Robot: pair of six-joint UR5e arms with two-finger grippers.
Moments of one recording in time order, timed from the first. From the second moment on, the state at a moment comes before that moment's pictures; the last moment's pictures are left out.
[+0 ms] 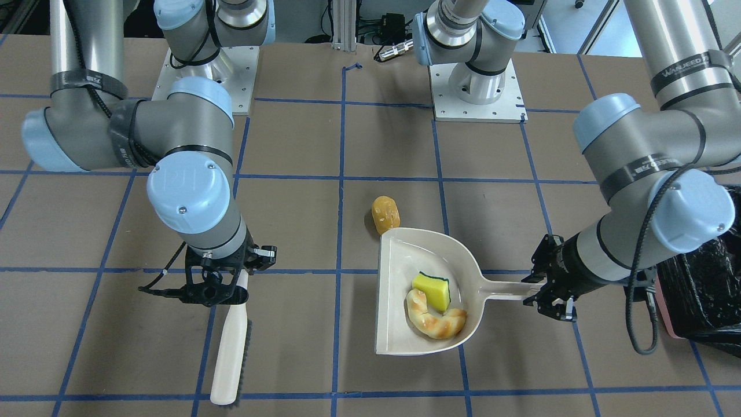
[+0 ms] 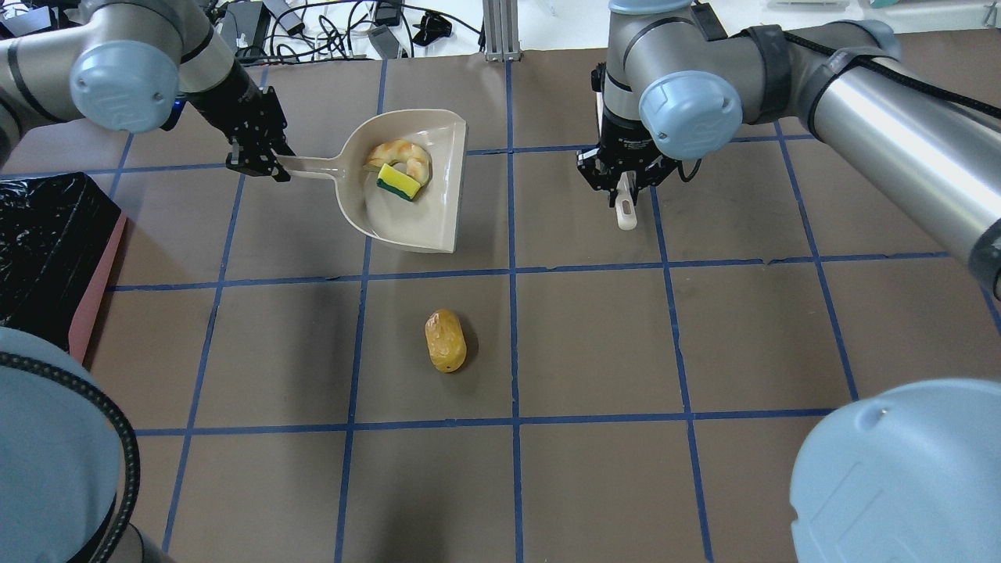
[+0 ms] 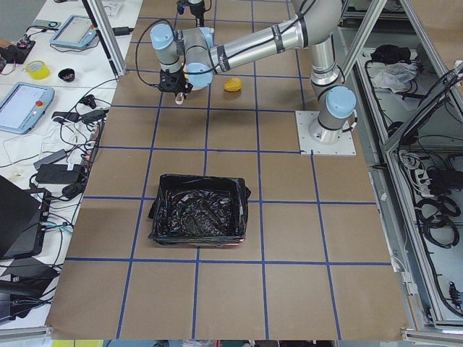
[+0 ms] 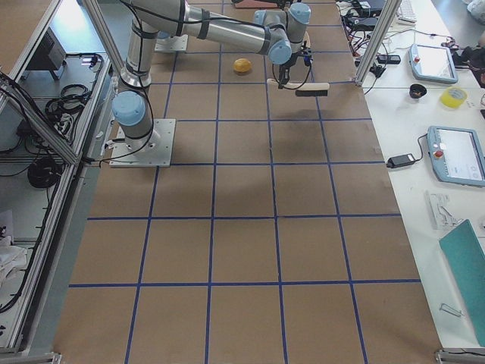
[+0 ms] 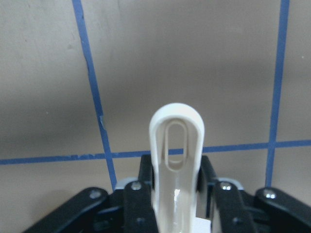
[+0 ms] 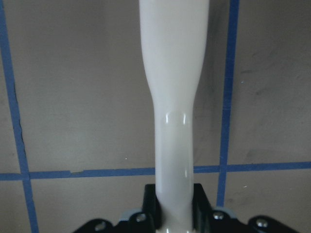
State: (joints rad) left arm -1.39 -1.98 -1.45 -1.35 1.46 -1.29; right arm 1.69 -1.13 1.49 -1.83 -1.60 0.13
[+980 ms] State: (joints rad) left arm -1.27 -1.83 -1.76 -1.24 1.55 -1.14; right arm 1.84 -1.31 1.75 -1.79 -1.57 0.24
